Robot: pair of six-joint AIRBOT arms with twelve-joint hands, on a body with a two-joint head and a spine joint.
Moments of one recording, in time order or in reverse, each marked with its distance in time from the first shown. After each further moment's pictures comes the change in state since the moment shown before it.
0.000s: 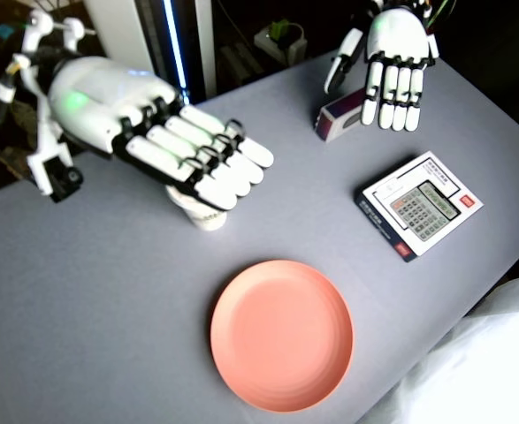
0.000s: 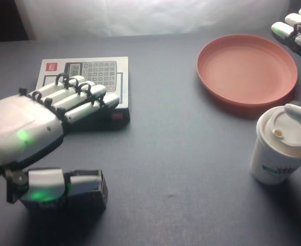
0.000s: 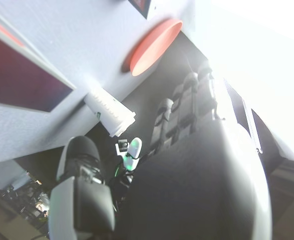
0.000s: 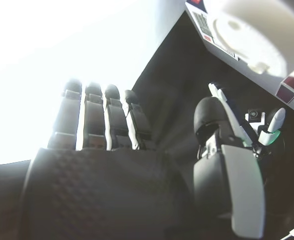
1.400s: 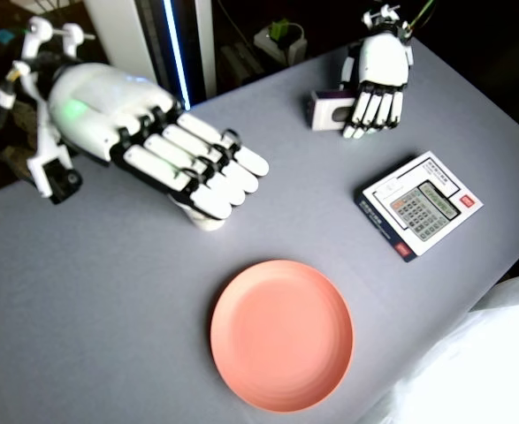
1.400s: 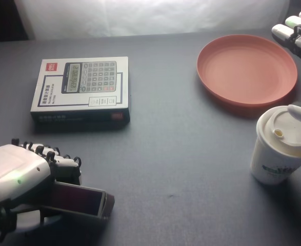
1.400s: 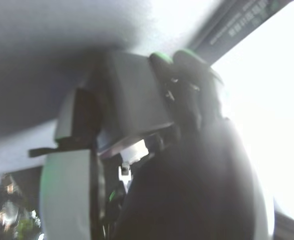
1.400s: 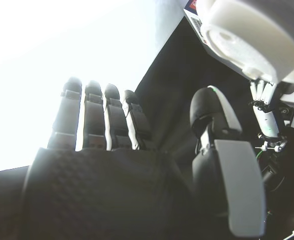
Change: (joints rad) left arm 0.171 -0.086 0.035 -0.145 0.002 -0.021; right arm -0.006 -0.006 0.005 0.006 0.000 0.010
